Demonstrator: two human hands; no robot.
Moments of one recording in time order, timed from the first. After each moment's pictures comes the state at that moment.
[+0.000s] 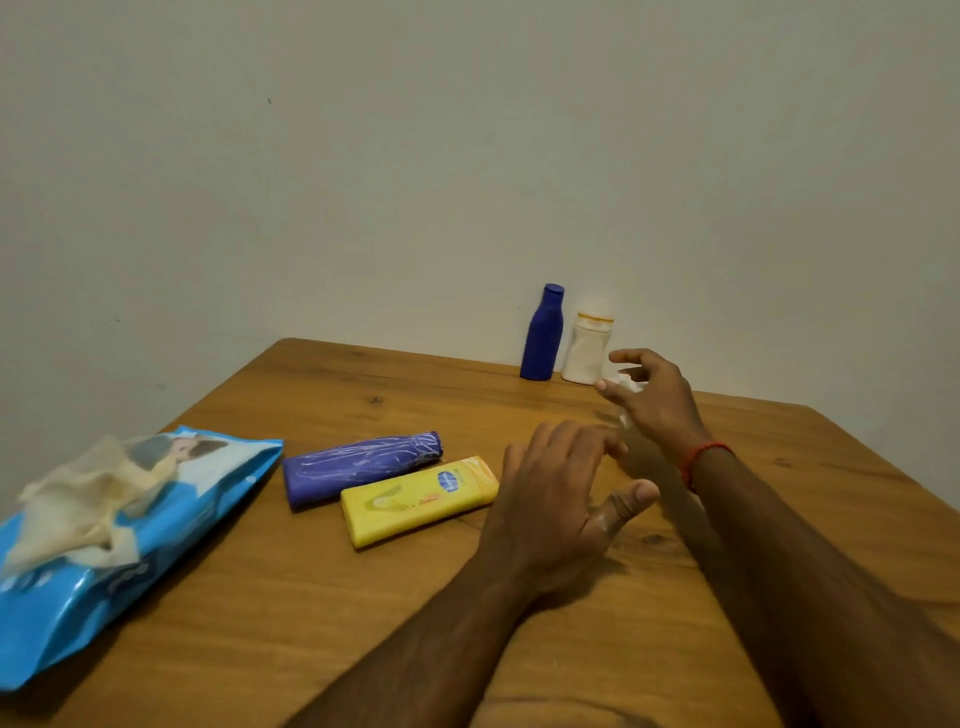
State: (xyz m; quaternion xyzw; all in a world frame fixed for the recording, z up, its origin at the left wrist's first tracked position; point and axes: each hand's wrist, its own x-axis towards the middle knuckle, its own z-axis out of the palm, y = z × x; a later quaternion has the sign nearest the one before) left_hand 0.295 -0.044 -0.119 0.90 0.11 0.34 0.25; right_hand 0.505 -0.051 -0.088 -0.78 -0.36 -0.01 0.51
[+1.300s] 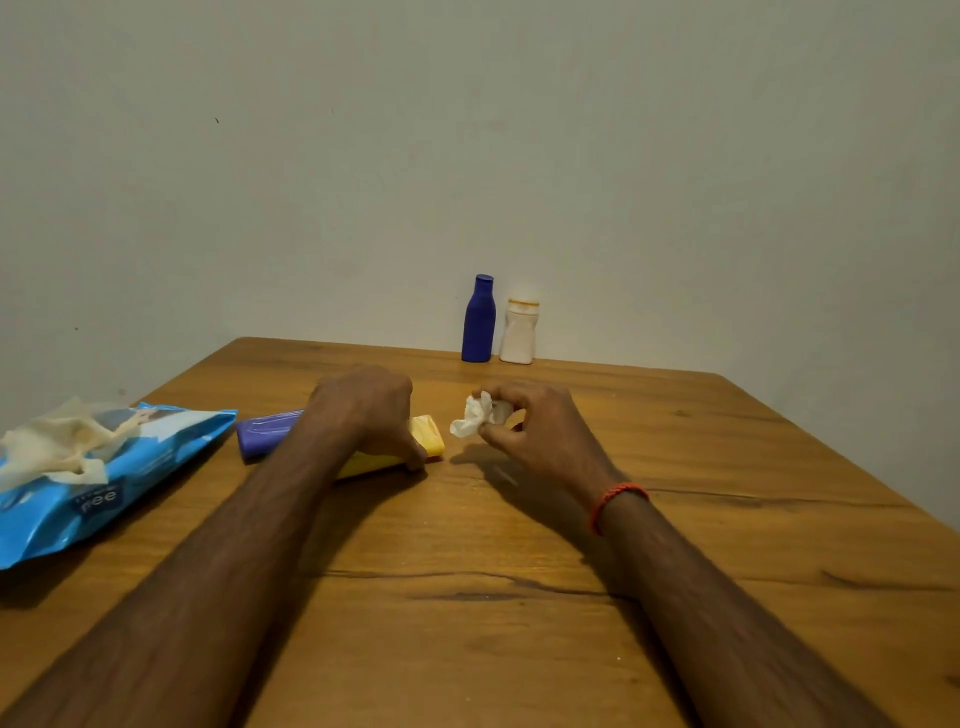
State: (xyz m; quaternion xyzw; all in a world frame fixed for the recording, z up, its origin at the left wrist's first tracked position) left_hand 0.242 0.012 -0.059 0.94 0.34 0.00 -0.03; right_hand 0.385 -0.137 -0.096 -0.74 -0.56 -0.04 0.37
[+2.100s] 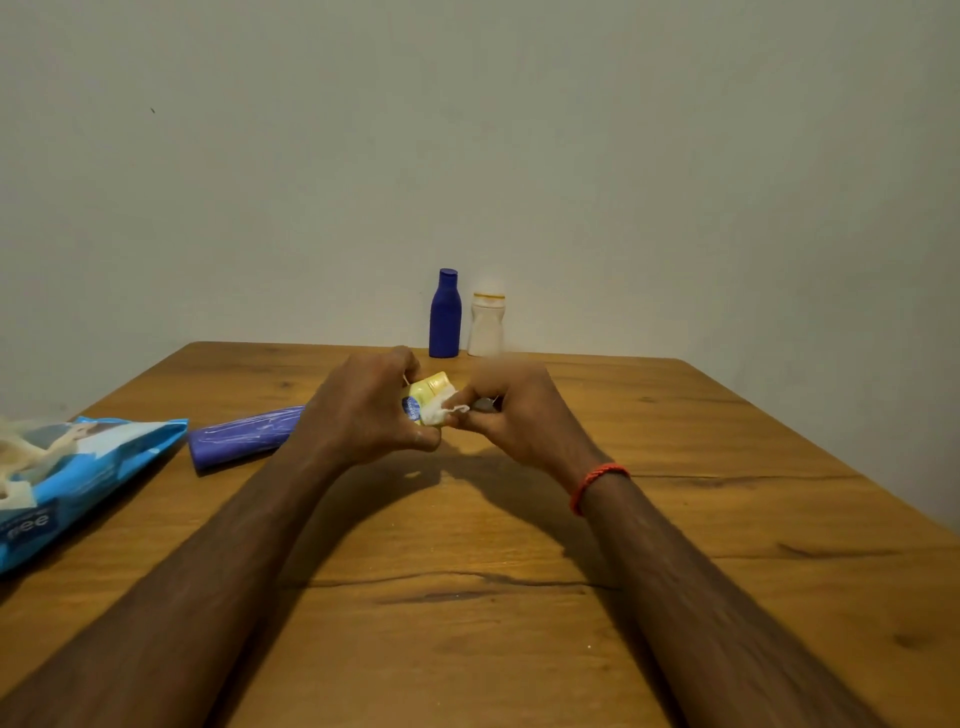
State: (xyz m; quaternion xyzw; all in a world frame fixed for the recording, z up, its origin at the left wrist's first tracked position) left_hand 0.251 -0.015 -0.069 0.93 0.21 0.27 0.12; right_hand 0.392 -0.144 -0.083 -0.71 -0.60 -0.10 0.36
